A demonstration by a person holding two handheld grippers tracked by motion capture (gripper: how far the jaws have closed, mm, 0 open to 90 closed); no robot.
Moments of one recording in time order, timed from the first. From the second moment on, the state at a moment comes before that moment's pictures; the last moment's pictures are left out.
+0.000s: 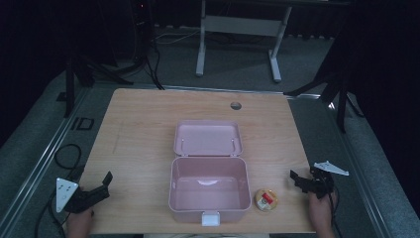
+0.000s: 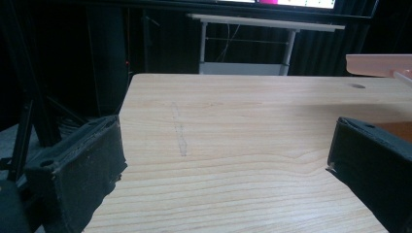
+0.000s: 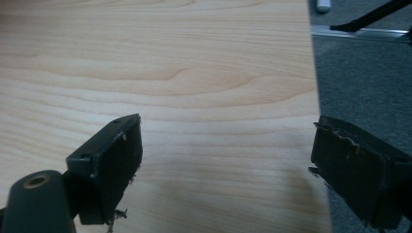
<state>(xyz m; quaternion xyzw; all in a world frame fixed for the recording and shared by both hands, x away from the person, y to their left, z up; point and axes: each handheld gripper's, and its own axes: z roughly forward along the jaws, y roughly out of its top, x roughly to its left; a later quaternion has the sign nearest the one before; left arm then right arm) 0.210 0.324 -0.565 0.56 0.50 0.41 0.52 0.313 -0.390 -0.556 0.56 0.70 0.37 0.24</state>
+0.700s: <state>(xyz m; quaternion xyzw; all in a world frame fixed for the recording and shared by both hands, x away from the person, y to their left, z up) 0.210 0.325 -0.565 0.56 0.50 0.40 0.52 0.309 -0.391 -0.545 0.40 0.85 0.32 0.13</state>
